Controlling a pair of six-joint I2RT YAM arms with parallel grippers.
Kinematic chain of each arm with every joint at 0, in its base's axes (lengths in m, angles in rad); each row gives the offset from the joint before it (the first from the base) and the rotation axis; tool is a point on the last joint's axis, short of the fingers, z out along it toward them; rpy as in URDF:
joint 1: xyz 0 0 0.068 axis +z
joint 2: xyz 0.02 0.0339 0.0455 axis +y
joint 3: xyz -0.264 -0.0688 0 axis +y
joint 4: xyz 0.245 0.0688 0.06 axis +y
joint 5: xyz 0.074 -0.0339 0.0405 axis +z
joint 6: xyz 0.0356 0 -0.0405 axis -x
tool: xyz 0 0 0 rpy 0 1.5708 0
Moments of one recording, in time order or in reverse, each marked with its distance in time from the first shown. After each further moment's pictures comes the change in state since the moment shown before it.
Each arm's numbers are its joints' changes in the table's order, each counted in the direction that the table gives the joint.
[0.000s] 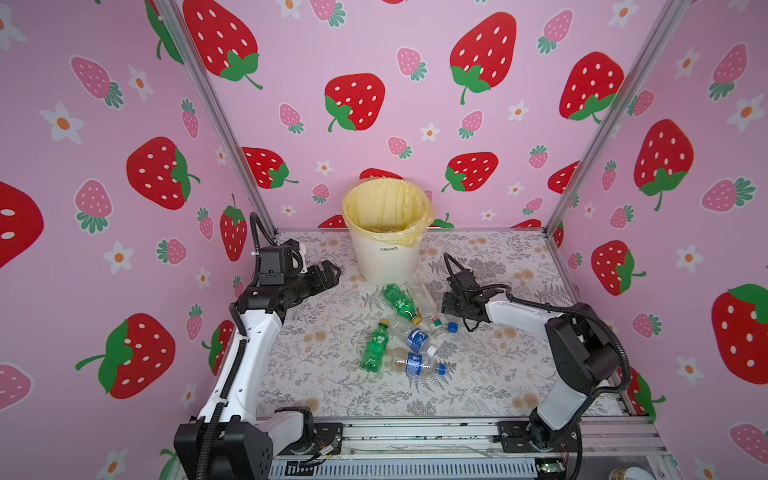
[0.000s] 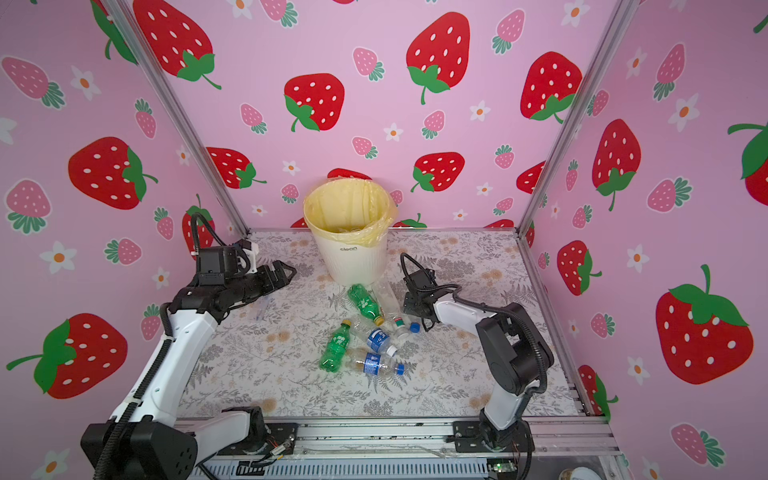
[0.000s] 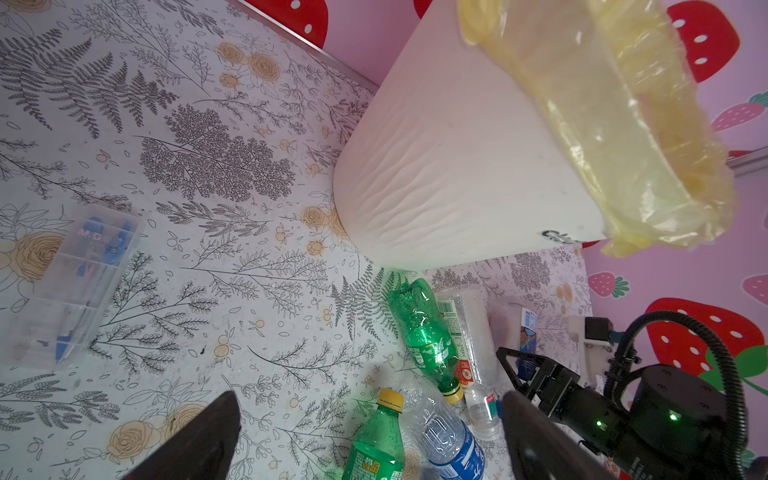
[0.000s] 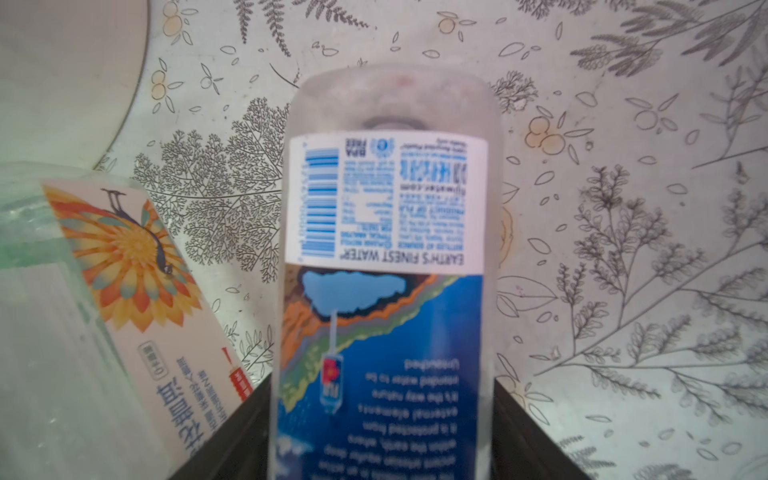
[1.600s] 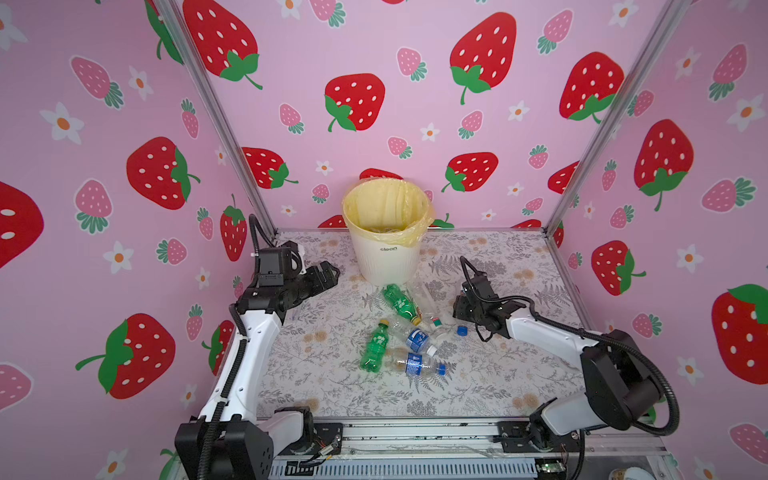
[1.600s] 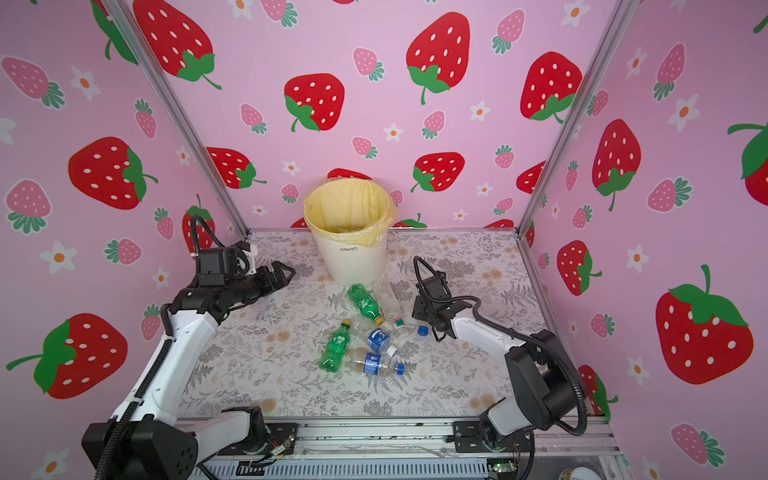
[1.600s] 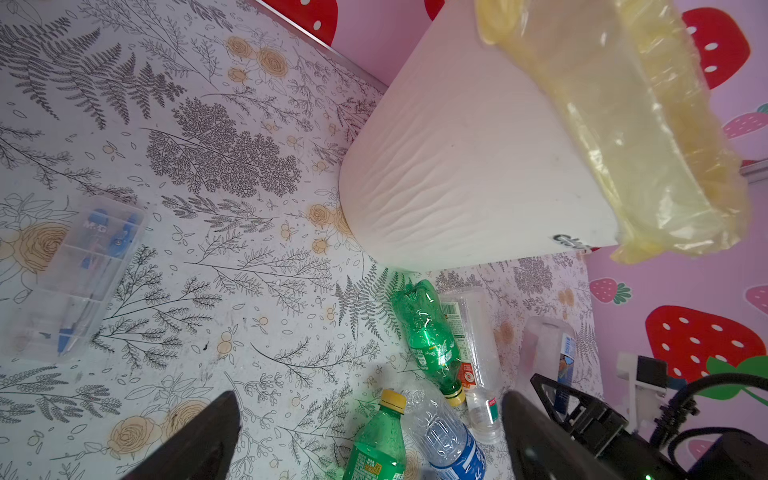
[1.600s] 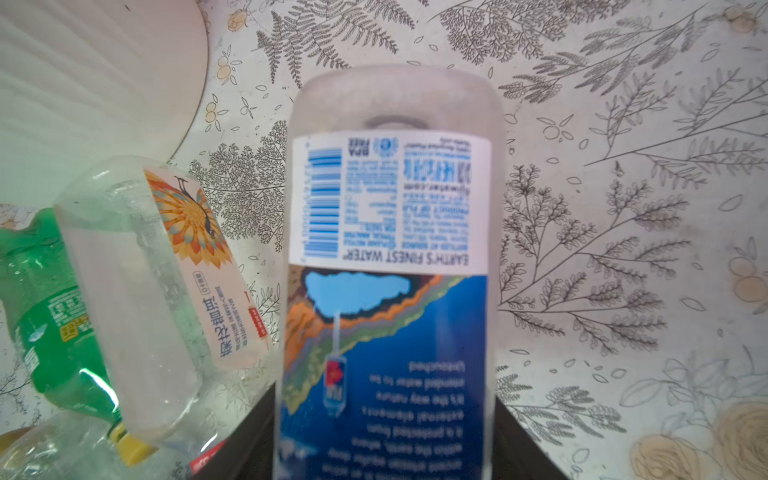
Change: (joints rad) left arm 0.010 0.000 0.015 -0.008 0.000 0.013; right arm -0.012 -0.263 0.192 -0.055 -0.007 0.031
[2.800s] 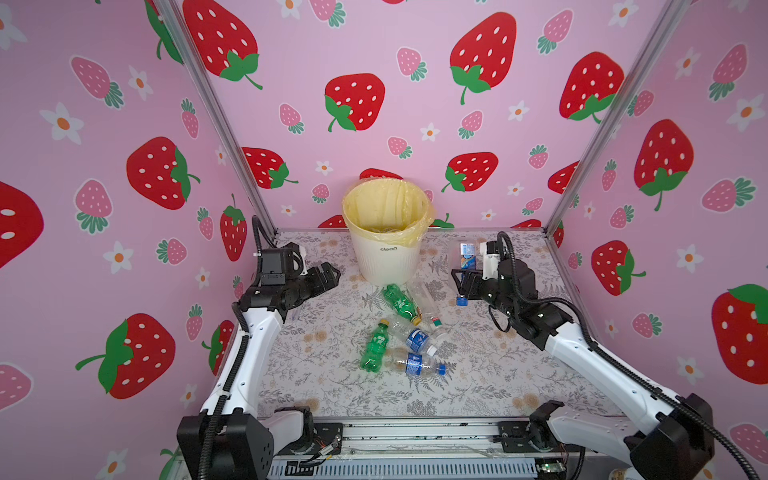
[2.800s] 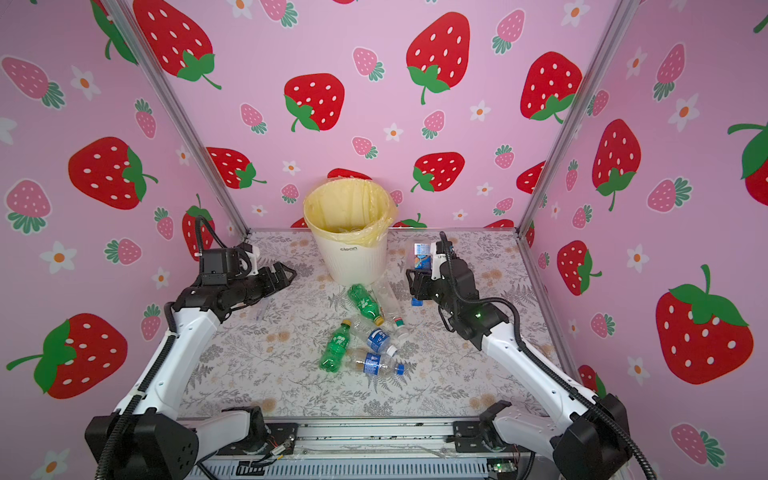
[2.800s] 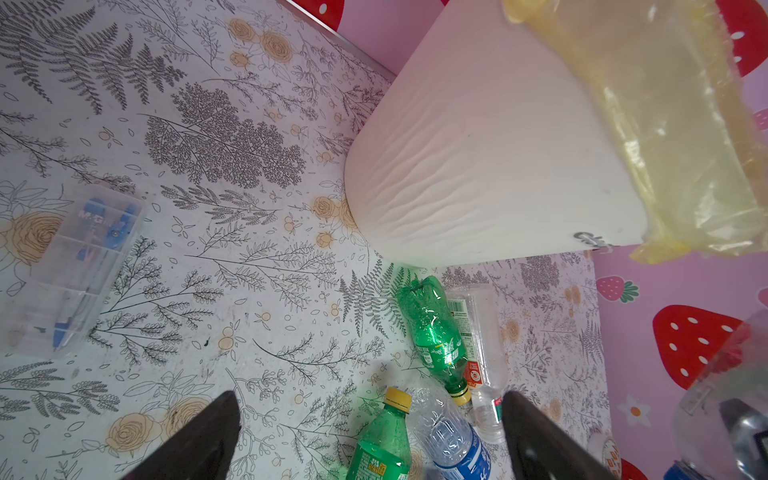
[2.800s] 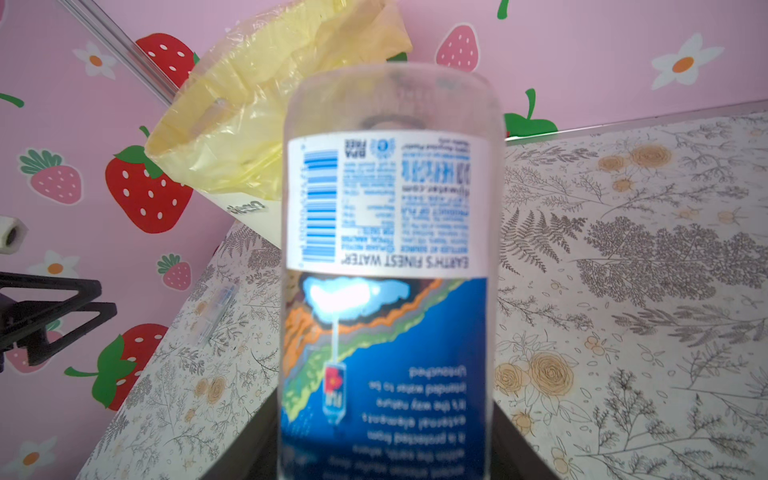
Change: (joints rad) left arm 0.000 0.021 0.012 -0.005 0.000 0.000; right arm 0.000 -0.314 -0.128 -0.102 0.203 0.195
